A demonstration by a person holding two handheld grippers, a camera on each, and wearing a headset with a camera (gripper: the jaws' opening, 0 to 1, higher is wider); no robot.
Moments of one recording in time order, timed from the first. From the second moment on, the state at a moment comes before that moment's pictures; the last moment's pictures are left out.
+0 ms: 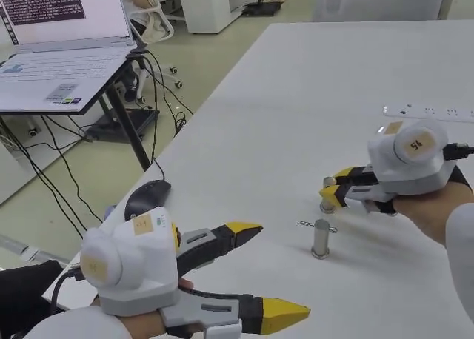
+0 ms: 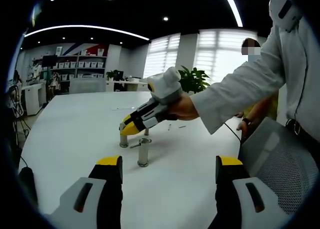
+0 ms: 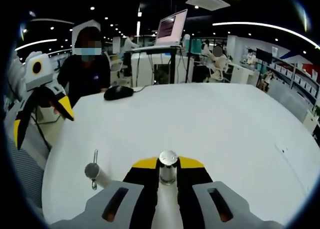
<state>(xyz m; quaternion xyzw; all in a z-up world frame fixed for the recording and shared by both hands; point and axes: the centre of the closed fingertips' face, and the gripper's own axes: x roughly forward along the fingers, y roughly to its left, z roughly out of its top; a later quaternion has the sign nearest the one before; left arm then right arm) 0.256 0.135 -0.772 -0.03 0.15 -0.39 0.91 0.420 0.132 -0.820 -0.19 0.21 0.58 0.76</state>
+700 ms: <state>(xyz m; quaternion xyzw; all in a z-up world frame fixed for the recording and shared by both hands) 0.257 0.131 -0.768 -0.03 0.15 -0.39 0.91 0.399 0.103 -0.815 -0.18 0.23 0.58 0.76</state>
